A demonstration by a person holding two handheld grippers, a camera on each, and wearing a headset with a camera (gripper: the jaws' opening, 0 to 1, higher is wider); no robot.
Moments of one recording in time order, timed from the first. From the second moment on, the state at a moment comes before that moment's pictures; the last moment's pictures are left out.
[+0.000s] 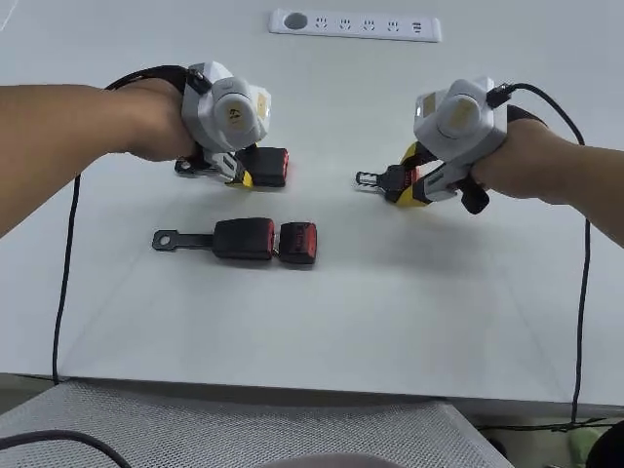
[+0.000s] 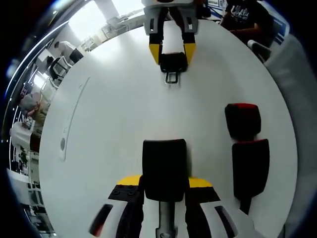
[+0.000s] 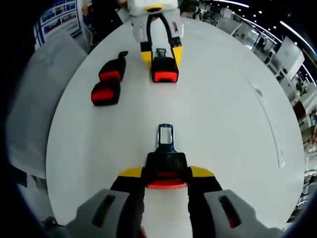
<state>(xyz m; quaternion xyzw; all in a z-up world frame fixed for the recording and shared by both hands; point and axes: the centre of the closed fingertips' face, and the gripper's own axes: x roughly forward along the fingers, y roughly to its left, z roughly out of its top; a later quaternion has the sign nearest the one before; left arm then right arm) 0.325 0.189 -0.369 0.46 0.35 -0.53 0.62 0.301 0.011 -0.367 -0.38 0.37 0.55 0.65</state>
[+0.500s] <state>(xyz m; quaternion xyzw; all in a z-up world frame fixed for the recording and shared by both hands) 0.324 0.189 -0.368 0.46 0.35 -0.53 0.62 0.297 0.069 -0.364 -0.35 0.34 0.57 0.66</state>
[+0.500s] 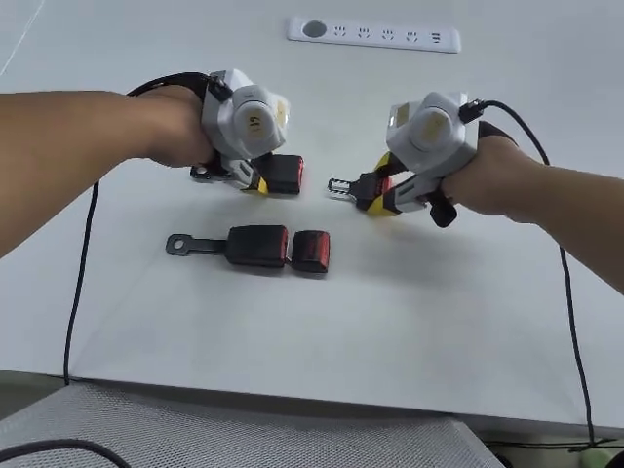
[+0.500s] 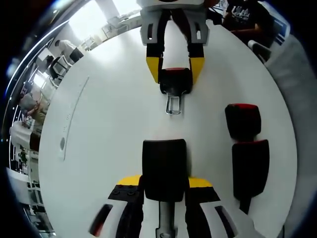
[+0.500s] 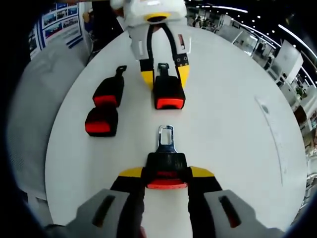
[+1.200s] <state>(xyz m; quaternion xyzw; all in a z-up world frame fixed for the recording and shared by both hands) 0.325 0.192 -0.370 0.45 0.36 -0.53 0.62 0.309 0.104 -0.361 -0.36 0.32 0.57 0.66</state>
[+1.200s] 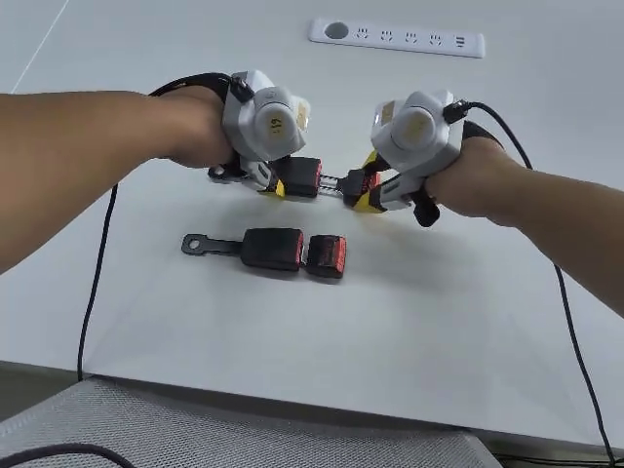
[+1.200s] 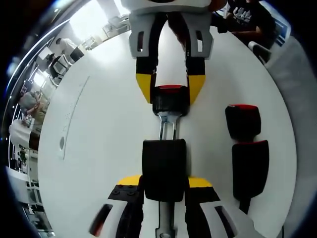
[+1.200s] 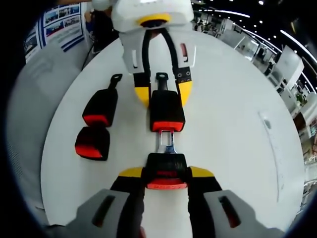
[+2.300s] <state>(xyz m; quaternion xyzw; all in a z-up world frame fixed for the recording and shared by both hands) 0.321 0.191 -0.367 0.44 0.35 -0.55 0.62 0.321 0.125 -0.364 -0.37 0.30 0.60 0.64</state>
